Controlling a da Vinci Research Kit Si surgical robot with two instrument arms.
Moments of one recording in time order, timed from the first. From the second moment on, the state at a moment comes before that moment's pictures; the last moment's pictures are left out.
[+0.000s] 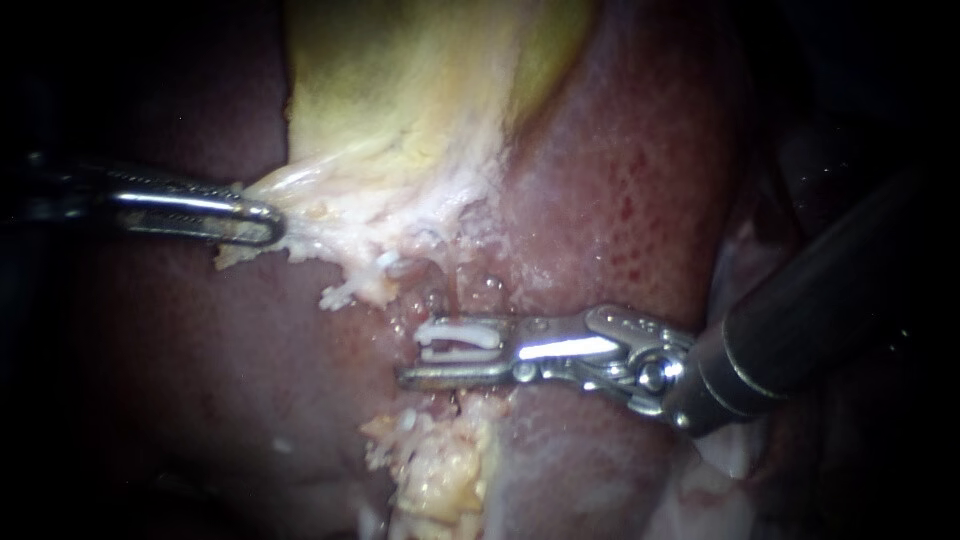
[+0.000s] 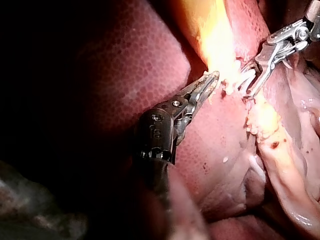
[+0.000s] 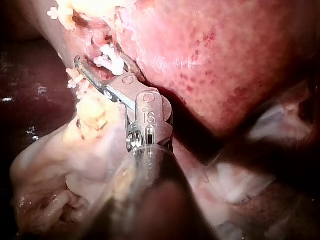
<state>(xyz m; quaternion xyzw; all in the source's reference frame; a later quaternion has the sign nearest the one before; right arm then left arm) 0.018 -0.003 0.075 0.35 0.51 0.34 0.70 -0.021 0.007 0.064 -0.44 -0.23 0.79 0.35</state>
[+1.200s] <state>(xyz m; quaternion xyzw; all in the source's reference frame) 0.007 0.002 0.066 0.16 0.61 0.10 0.77 -0.019 0.007 0.064 -0.45 -0.24 0.79 0.35</state>
